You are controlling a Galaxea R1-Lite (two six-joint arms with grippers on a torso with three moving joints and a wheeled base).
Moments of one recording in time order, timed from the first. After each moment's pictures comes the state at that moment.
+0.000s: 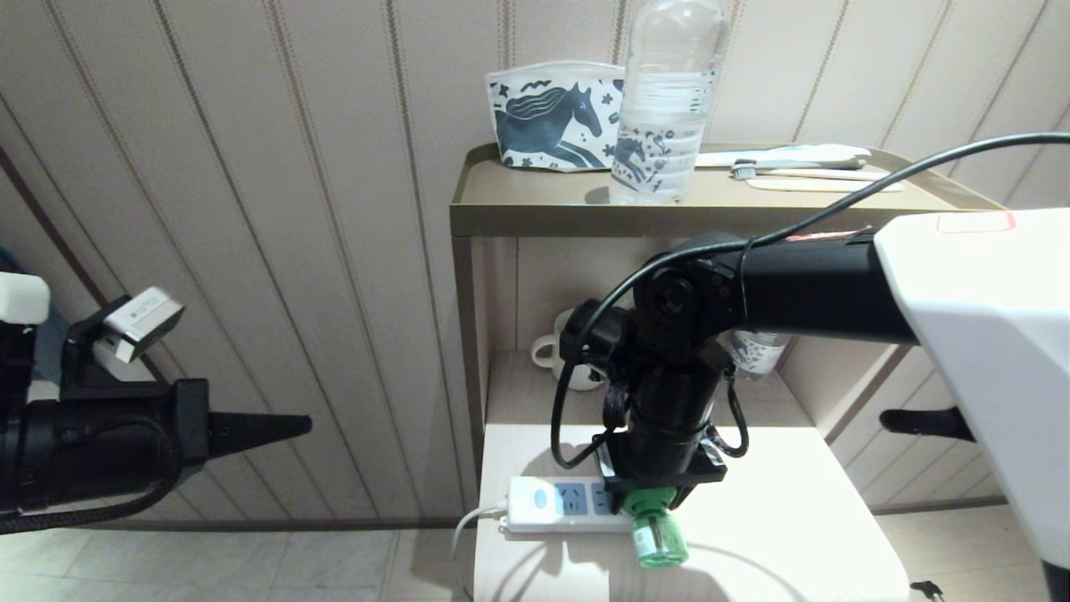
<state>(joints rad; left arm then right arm) -0.16 1.31 -0.72 0.00 -0.63 -0.46 0.68 2.19 -1.87 1.18 -0.01 0.61</state>
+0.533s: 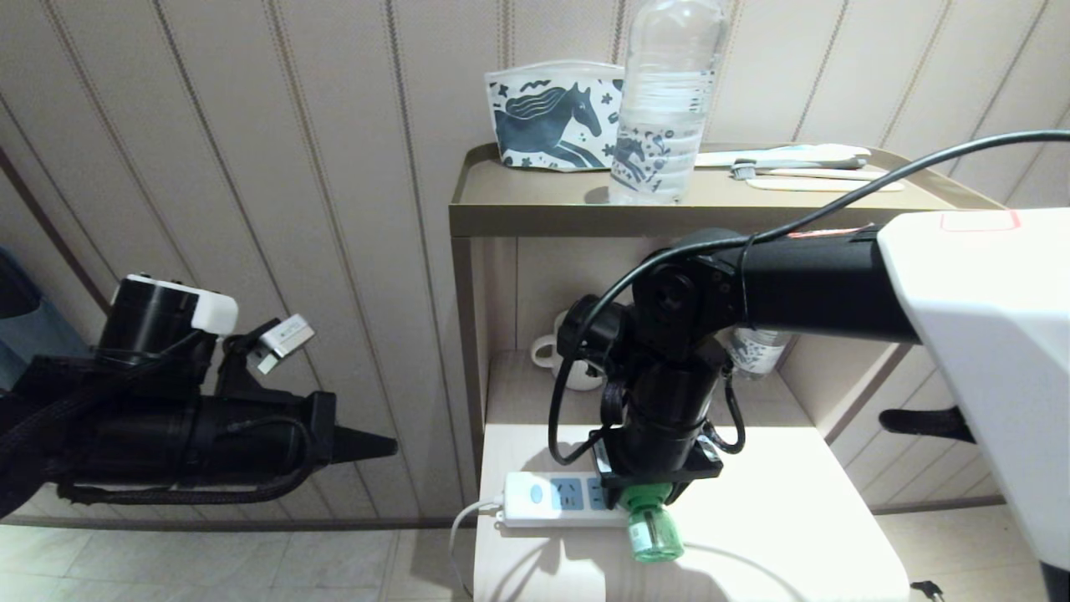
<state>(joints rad) -0.35 1.55 -0.78 -0.06 -0.58 -0.51 0.69 2.19 -1.89 1.18 -0.01 0.61</state>
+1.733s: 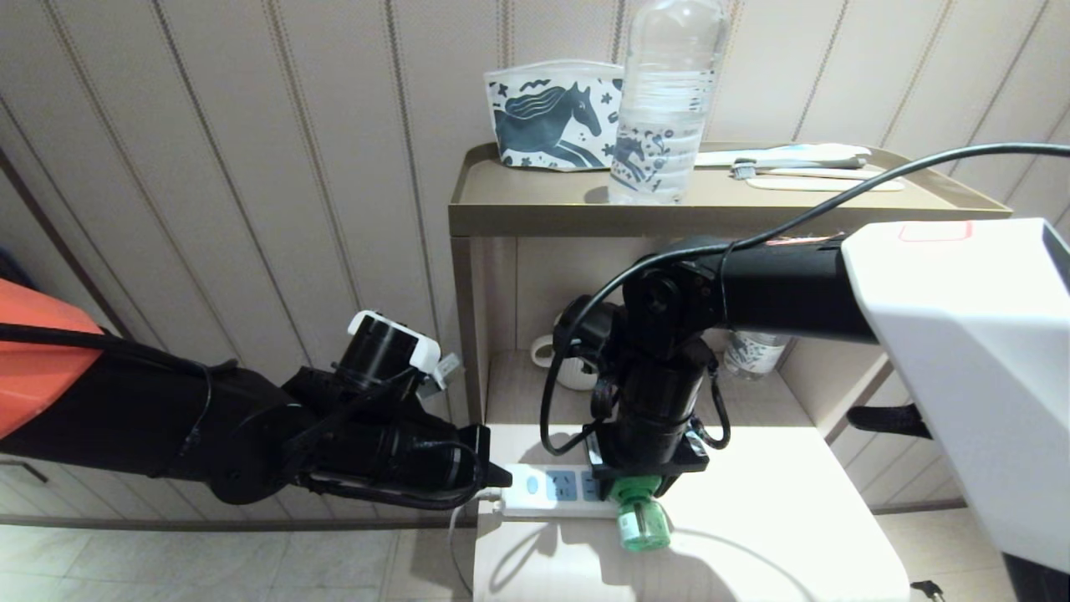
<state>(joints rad) -0.63 1.89 -0.95 -0.16 -0.46 -0.59 0.67 2.24 -1.93 1.17 -0.01 0.61</state>
